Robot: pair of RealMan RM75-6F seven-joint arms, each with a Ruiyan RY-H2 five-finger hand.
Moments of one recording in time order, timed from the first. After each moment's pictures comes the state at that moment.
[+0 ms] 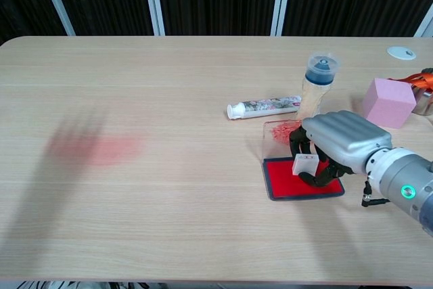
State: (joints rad) left arm -0.25 -1.11 -0.02 -1.76 1.36 1.22 0.08; right arm 0.53 -1.78 0.09 -1.44 -1.13 1.11 -0.64
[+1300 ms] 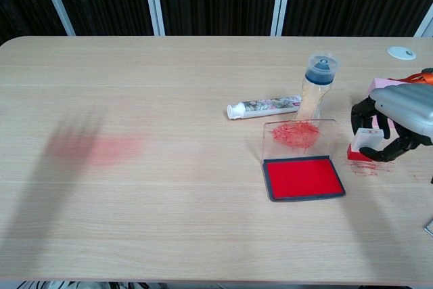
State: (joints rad) left arm -0.25 -1.13 -0.02 -1.76 1.35 1.23 0.11; right arm 0.47 -1.55 0.08 -1.54 -1.17 1.16 -0.52
